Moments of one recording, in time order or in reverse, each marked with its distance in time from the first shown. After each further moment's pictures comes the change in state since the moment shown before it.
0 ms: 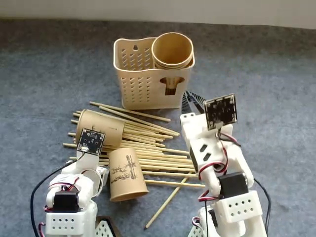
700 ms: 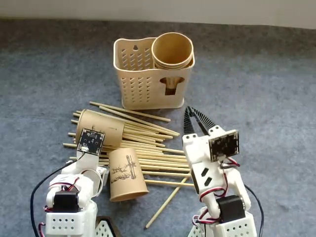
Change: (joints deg) left arm 0.0 0.0 0.0 0.0 0.0; right arm 0.0 -30.2 21.1 0.0 0.0
